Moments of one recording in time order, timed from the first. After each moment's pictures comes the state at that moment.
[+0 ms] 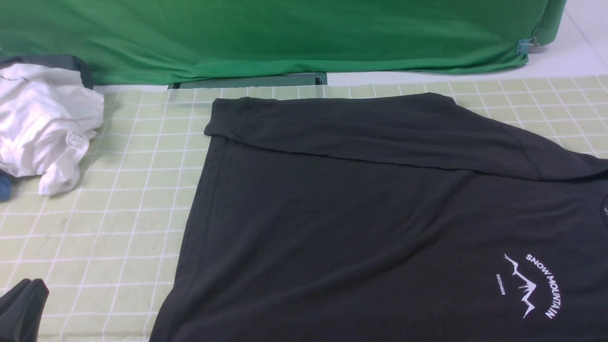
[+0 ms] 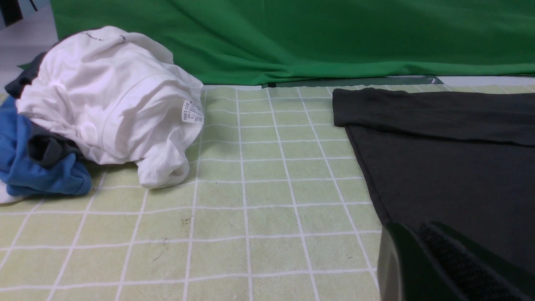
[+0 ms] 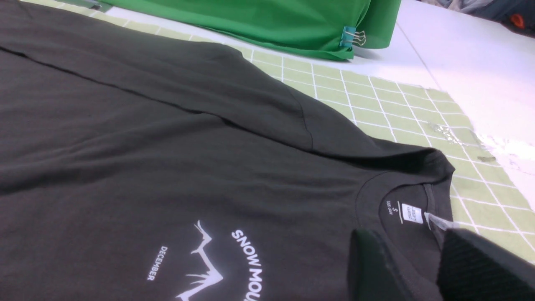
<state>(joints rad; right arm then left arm) 0.06 0.00 0.01 -0.07 0.25 -0.06 -0.01 0.00 0.00 0.03 0.24 -0.05</state>
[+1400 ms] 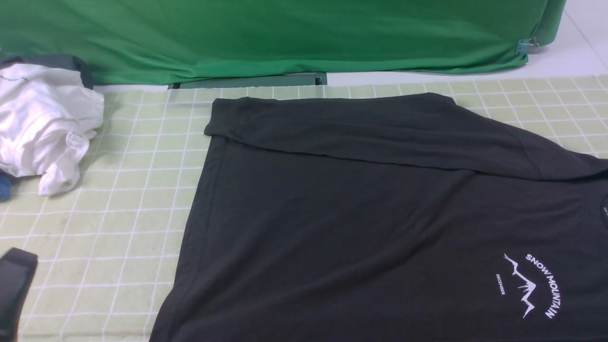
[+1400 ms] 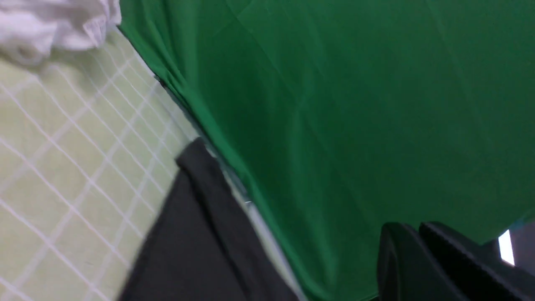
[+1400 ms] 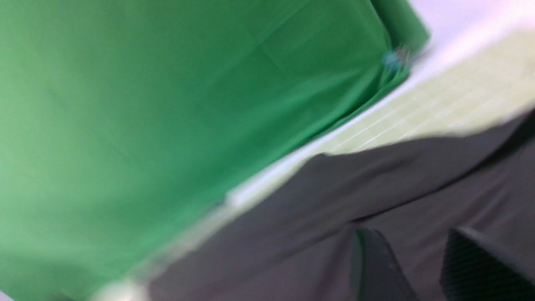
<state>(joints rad) 0.06 0.00 0.01 0.26 0.06 0.61 -0.01 0.00 0.00 -0.71 0.02 -0.46</state>
